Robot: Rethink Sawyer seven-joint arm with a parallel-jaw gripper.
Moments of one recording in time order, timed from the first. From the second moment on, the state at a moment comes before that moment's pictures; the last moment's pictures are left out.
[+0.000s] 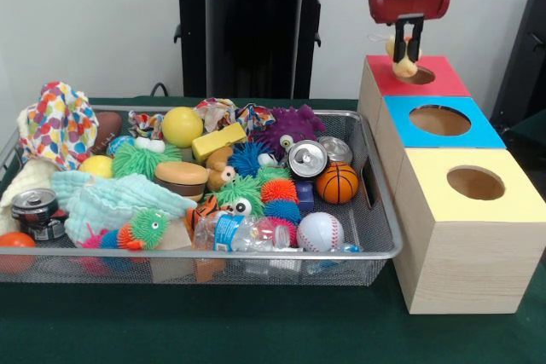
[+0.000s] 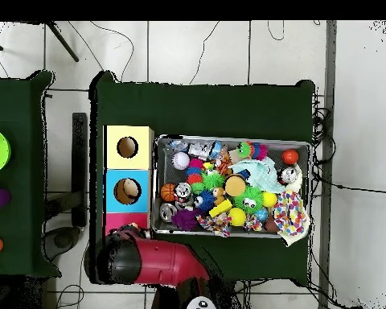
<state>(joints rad) -0.05 -0.90 0.08 2.19 0.18 0.33 1.57</state>
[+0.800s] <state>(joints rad) -0.08 -0.88 0.12 2.20 0.18 0.30 1.57</state>
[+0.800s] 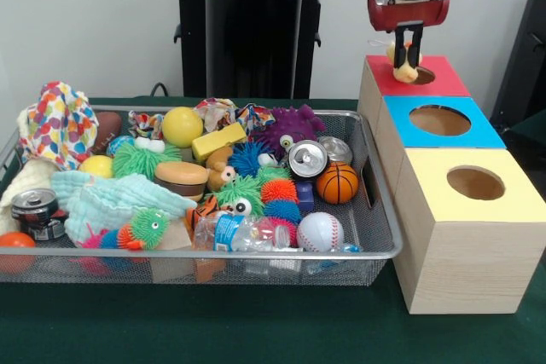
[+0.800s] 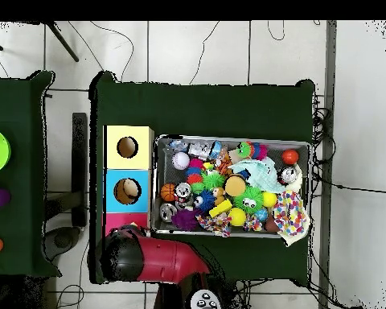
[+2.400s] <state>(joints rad) -0.11 -0.86 0.20 2.27 0.18 0.18 1.57</state>
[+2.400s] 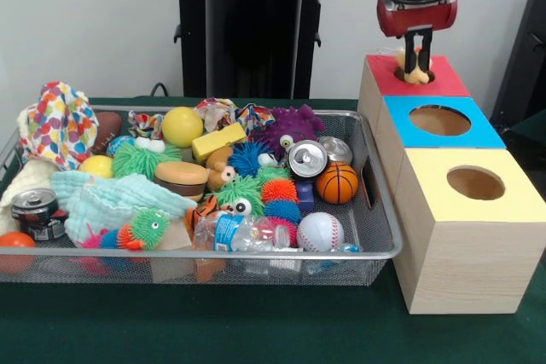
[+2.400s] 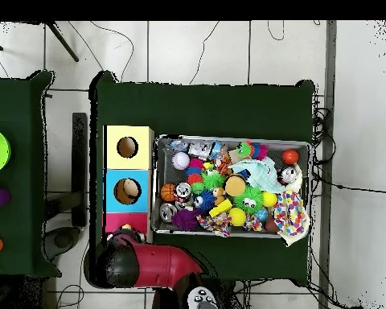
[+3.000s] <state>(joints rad) -0.12 -0.85 0.20 2.27 0.18 0.16 1.57</state>
